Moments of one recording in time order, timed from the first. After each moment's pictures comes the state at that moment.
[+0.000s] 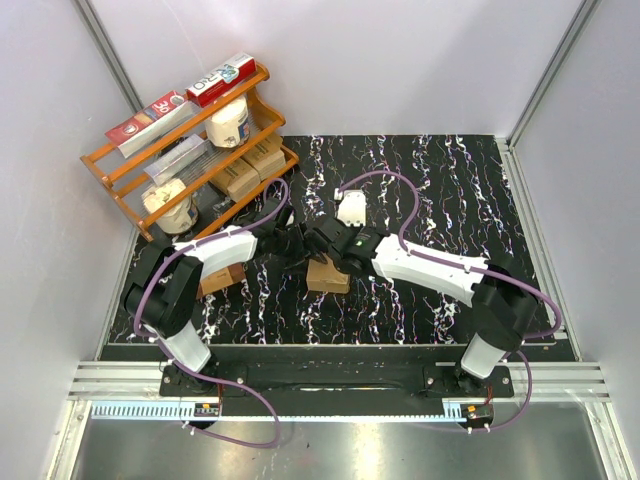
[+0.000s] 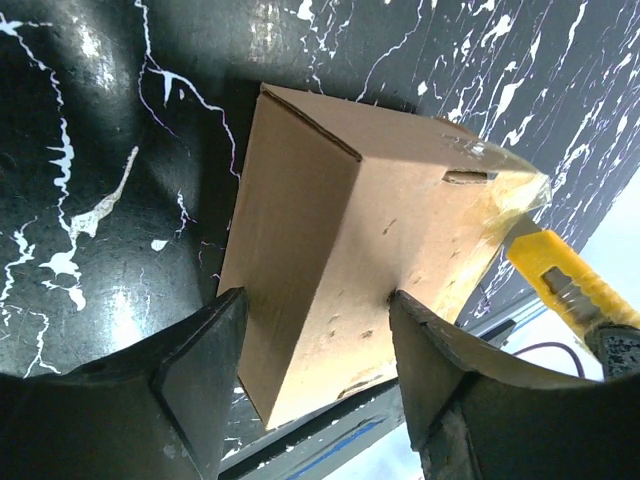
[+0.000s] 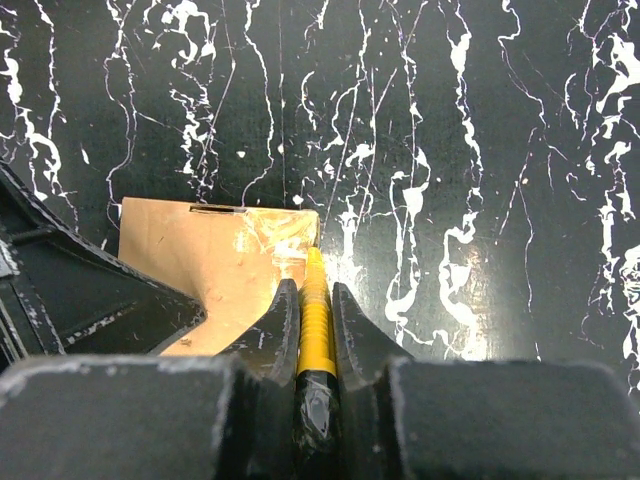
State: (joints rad) left arm -0.51 1.67 0.97 -0.30 0.36 -0.90; right arm 0.98 1.69 1.30 -0.62 0.74 0.78
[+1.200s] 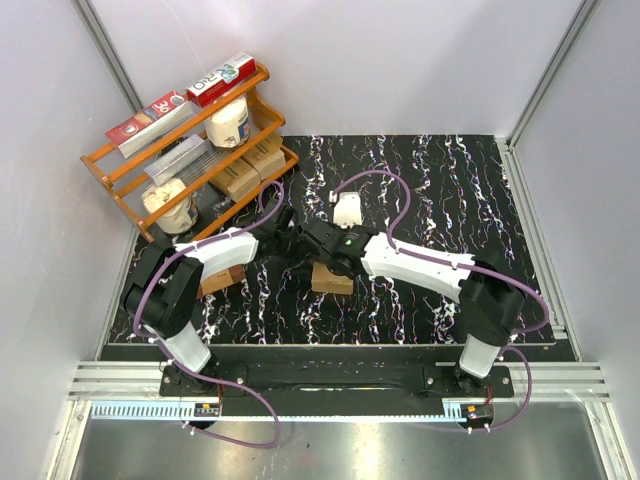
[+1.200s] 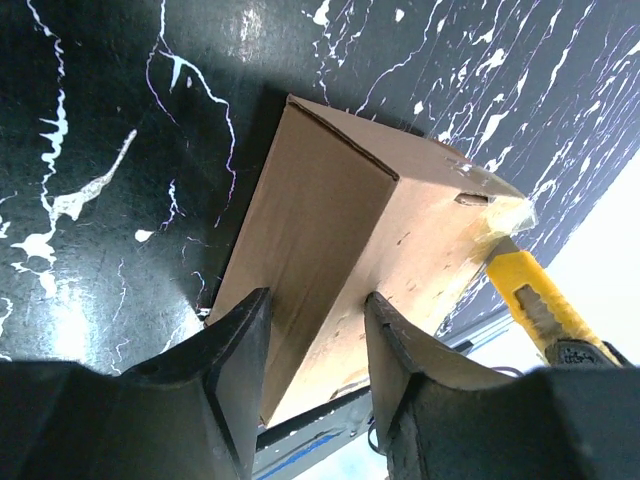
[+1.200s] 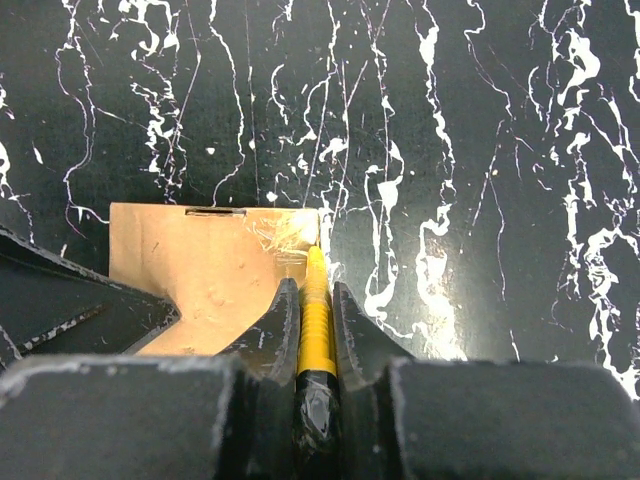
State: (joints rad) left arm -0.53 1.67 0.95 -0.28 0.32 -1.05; right arm 1.00 1.75 1.36 -0.72 0.80 0.82
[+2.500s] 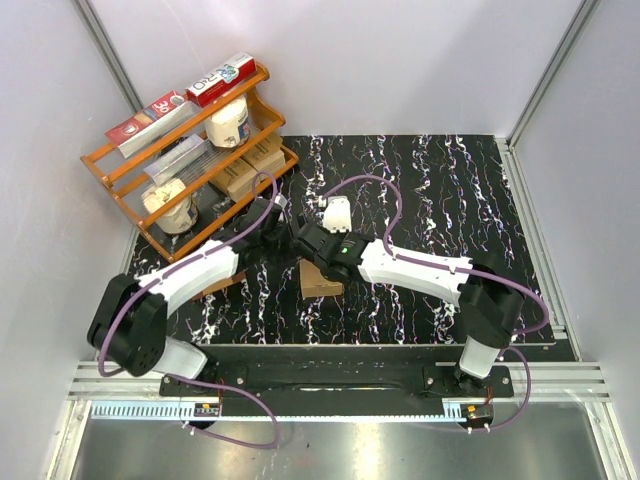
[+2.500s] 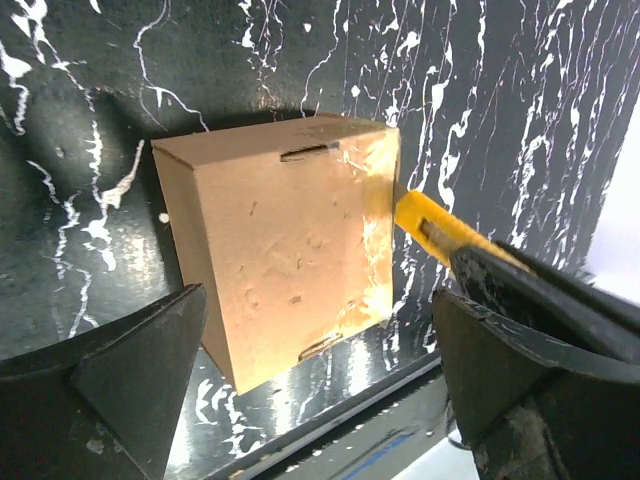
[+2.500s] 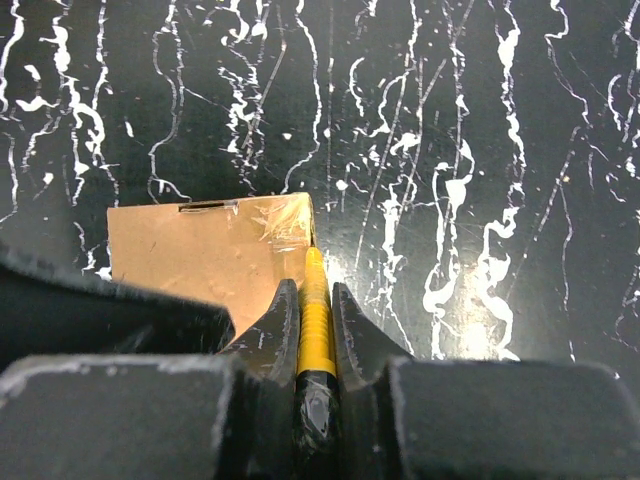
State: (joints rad) left arm -0.54 1.45 0.89 -0.28 0.24 -0.85; right arm 1.05 1.75 1.35 -0.65 0.77 0.81
